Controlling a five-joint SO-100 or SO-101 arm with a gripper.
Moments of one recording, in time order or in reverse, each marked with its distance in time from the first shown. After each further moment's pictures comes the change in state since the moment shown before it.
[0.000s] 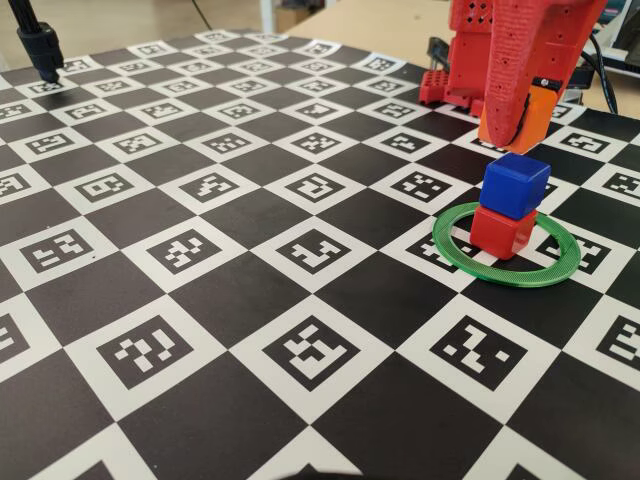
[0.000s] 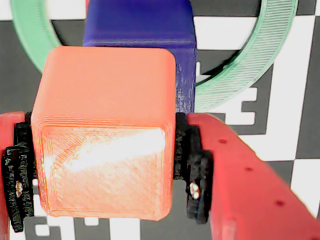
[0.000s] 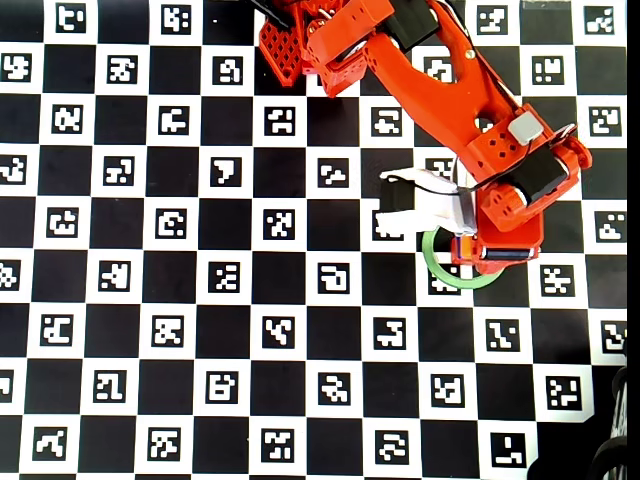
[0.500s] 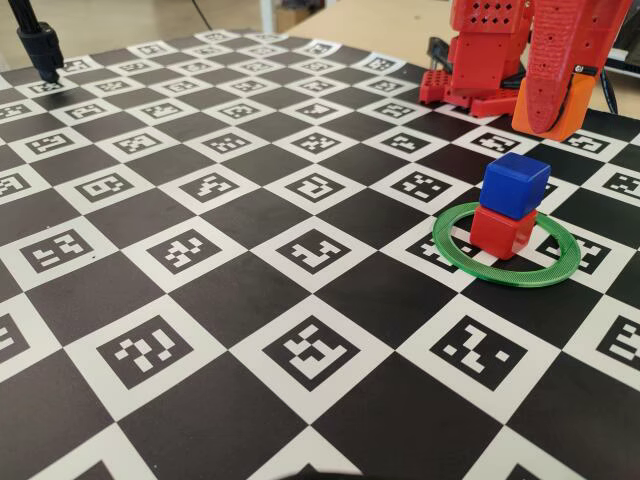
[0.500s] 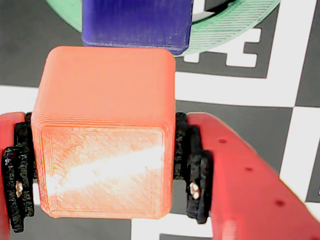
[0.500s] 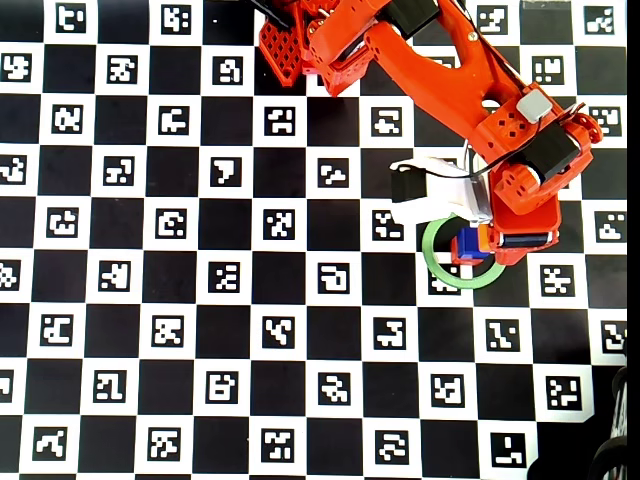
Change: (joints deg) arm -3.0 3.5 2.0 -2.9 0.4
